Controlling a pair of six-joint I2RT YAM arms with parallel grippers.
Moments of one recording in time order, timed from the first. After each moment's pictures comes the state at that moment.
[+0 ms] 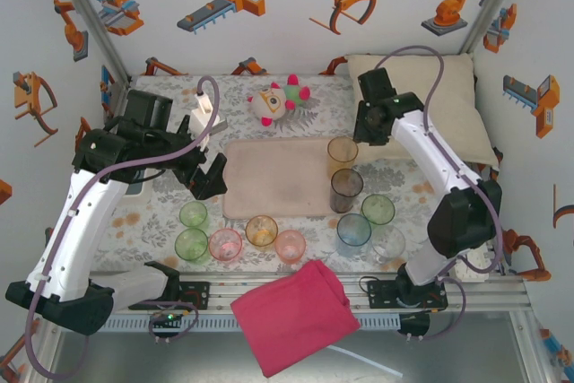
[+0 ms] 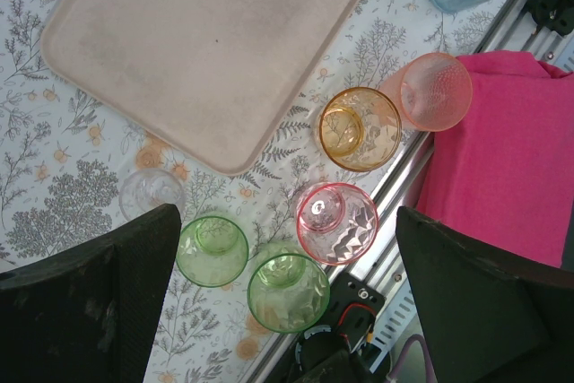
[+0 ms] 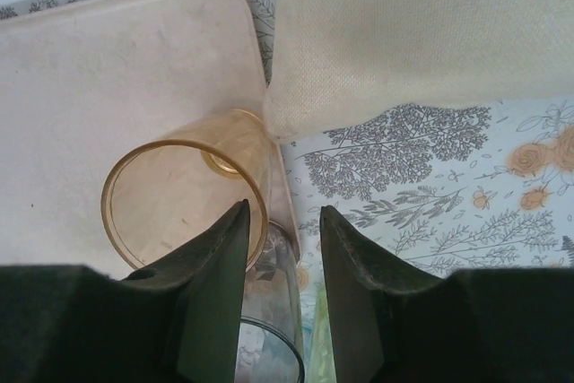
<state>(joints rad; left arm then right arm) -0.44 1.16 1.54 -1.26 0.45 0.37 0.34 1.63 1.53 -0.94 0.17 0.43</state>
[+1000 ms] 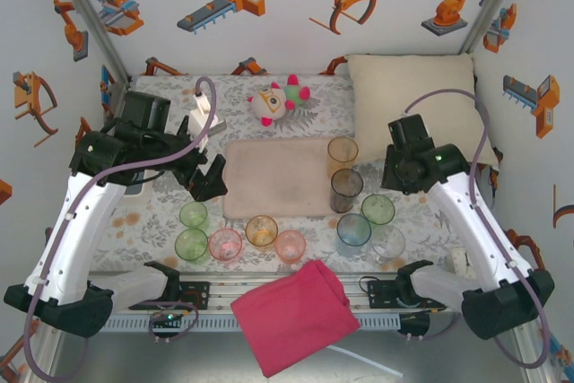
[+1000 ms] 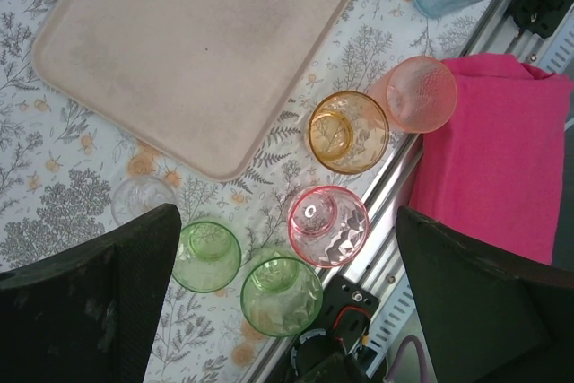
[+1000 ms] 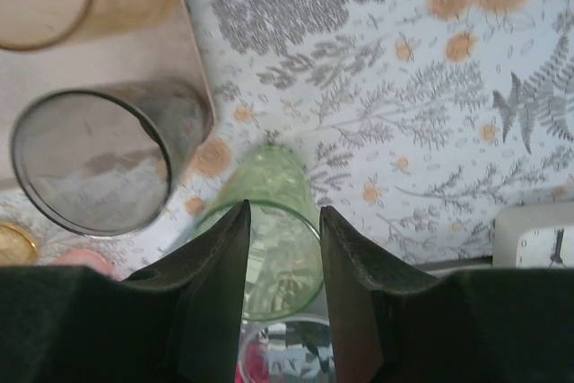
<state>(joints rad) -0.44 1.15 1.54 -1.26 0.48 0.37 0.34 1.10 1.16 -1.14 0.20 0.44</state>
